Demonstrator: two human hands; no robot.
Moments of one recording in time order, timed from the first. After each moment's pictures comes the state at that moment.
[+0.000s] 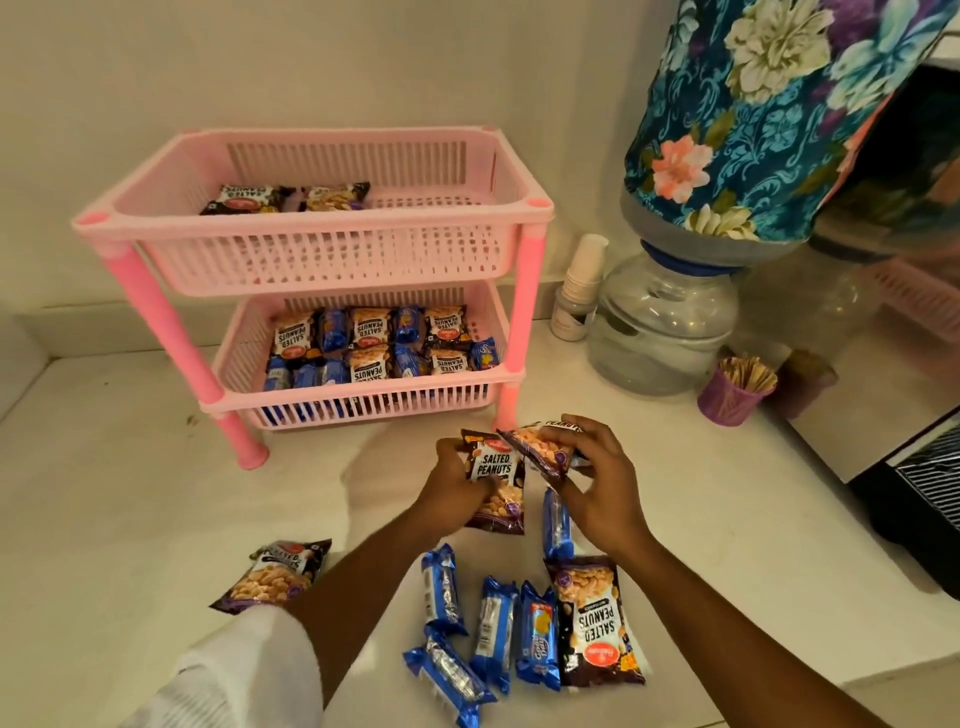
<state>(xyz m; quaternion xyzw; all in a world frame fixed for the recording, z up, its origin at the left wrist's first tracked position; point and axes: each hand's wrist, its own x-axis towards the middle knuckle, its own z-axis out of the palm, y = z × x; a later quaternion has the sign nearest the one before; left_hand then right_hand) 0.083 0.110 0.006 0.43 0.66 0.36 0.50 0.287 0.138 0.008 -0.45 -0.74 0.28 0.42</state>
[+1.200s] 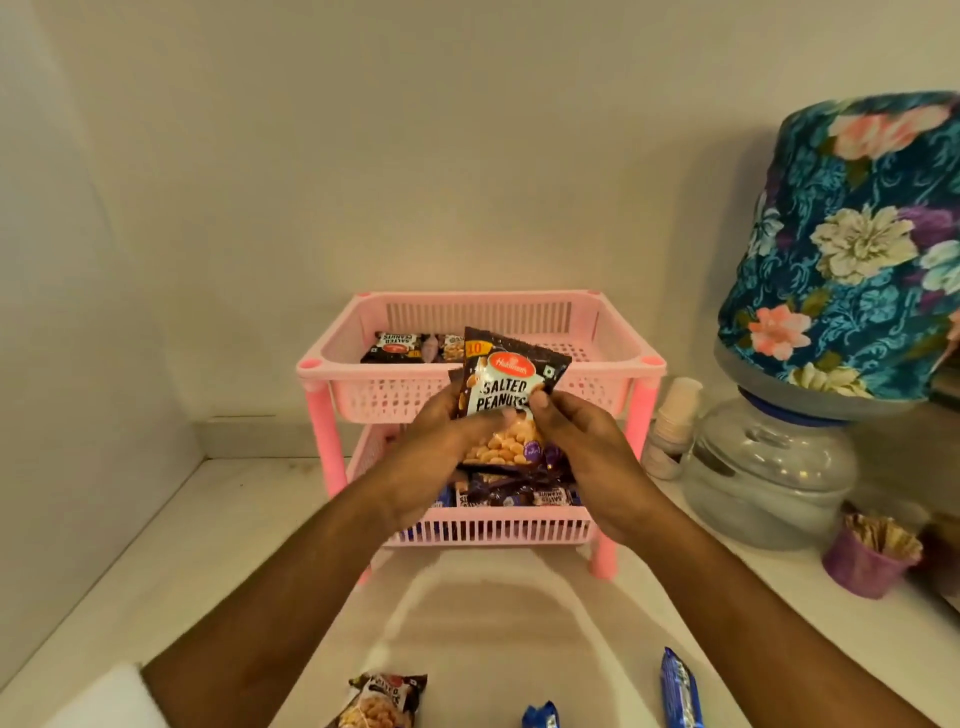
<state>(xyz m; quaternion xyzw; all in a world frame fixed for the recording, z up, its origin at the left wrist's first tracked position) -0.043 0.078 0.231 0.49 0.47 0.56 0.46 0.121 0.146 0.213 -0.22 -0.61 0.63 0.43</state>
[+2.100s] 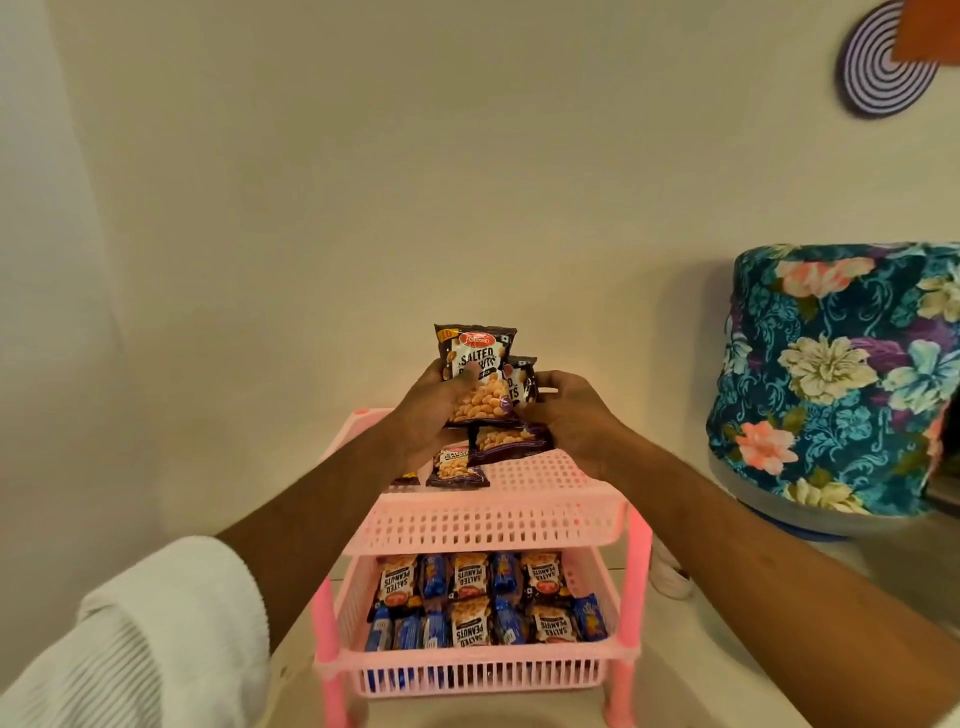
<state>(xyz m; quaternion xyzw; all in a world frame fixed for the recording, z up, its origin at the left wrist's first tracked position) -0.085 0.187 0.349 0.47 0.47 0.61 0.43 0.079 0.258 0.336 -0.33 -0.62 0.57 0.42</state>
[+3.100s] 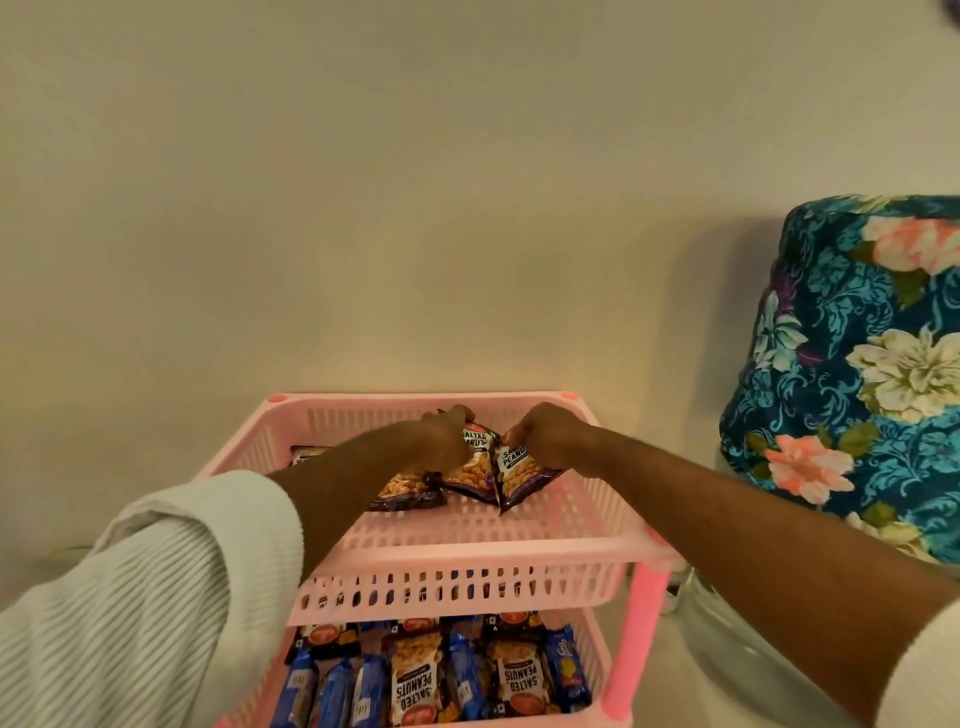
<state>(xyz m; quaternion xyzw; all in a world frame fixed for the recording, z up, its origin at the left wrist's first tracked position) -0.107 0.377 0.263 0.62 0.74 0.14 0.22 0.062 0.427 0.266 -0.52 -0.83 0.19 0.12</state>
